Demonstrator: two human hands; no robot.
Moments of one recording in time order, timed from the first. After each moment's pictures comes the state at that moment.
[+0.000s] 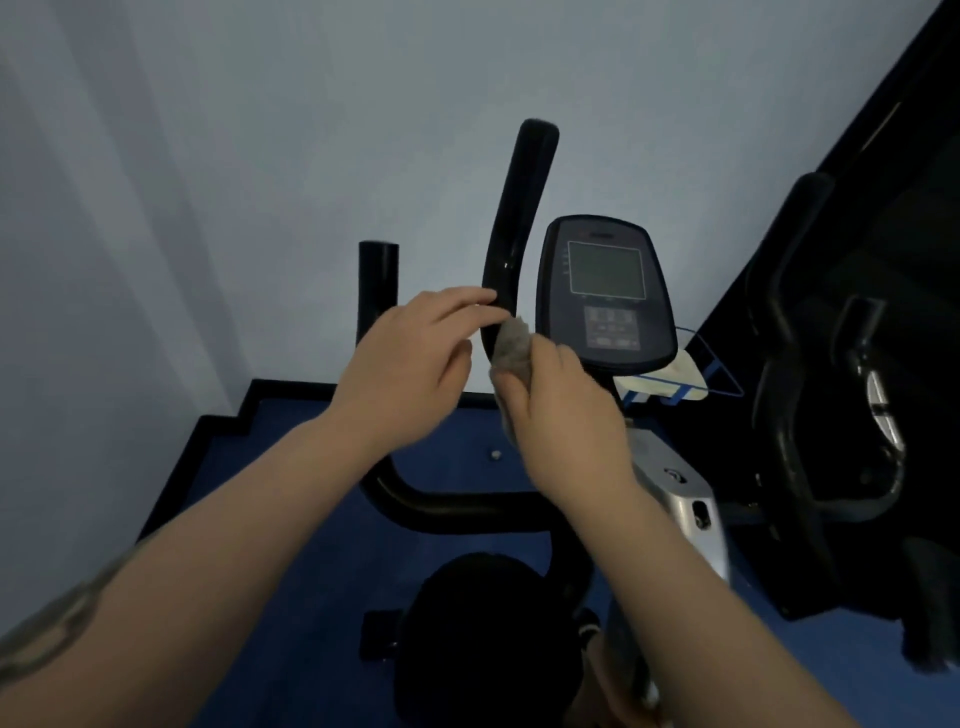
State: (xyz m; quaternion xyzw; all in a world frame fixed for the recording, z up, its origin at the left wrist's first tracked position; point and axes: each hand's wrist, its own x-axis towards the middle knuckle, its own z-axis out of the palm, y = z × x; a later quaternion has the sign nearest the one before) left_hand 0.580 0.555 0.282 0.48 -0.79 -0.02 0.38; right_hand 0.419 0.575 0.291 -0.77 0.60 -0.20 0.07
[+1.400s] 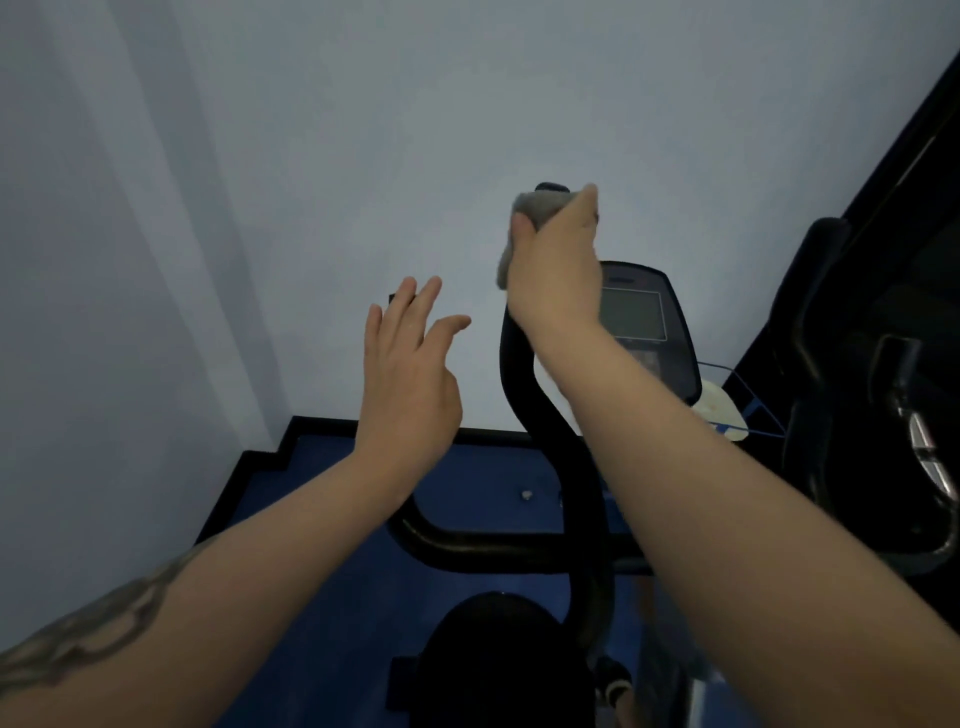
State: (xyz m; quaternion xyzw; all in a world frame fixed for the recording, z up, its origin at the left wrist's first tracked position) left_hand 0.578 0.551 0.279 0.61 -0.67 0.06 0.43; right_hand 0.475 0.479 0.376 -0.64 0.58 -0.46 0.19
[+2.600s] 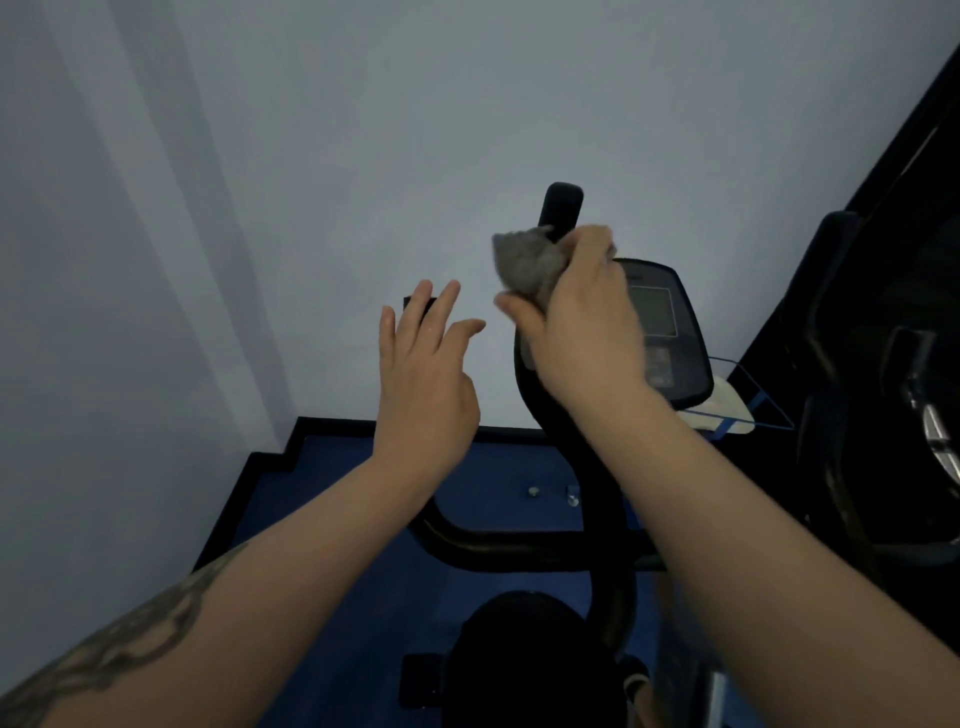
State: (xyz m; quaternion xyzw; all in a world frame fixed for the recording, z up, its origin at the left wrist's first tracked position) left_hand 0.578 0.554 0.280 0.61 -0.67 0.07 0.42; right_hand 0.451 0.518 0.350 -0.75 0.55 -0.38 -0.02
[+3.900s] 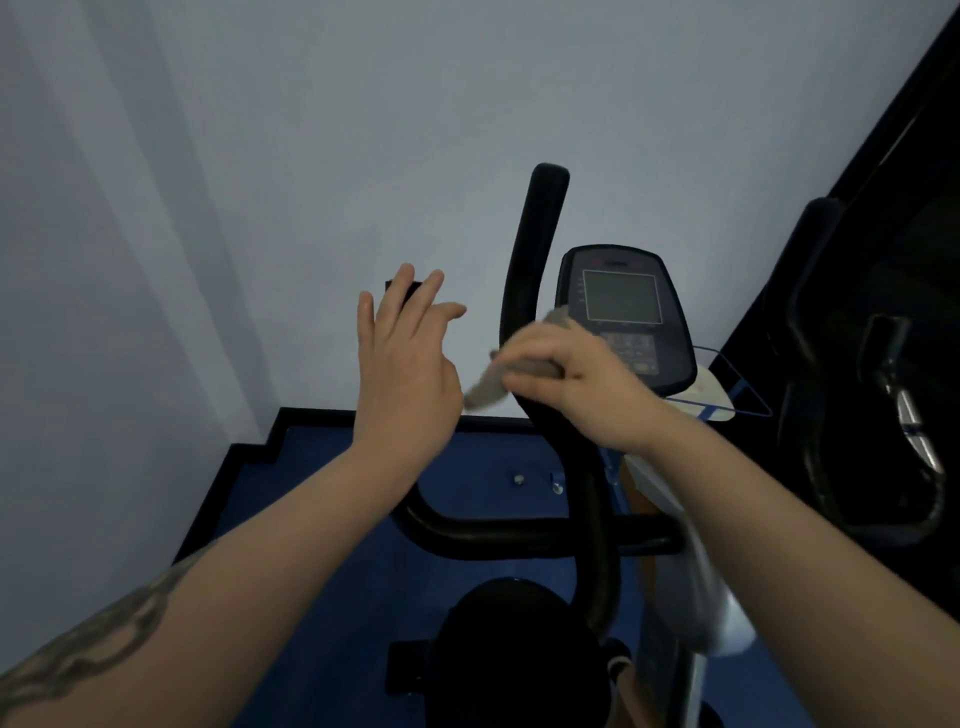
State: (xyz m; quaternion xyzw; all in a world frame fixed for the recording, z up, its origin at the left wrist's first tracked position) left_hand 0.581 0.555 0.280 0.60 -0.66 0.06 0.44; right_hand 0.401 0.517 0.322 -0.86 0.35 -0.25 0.28
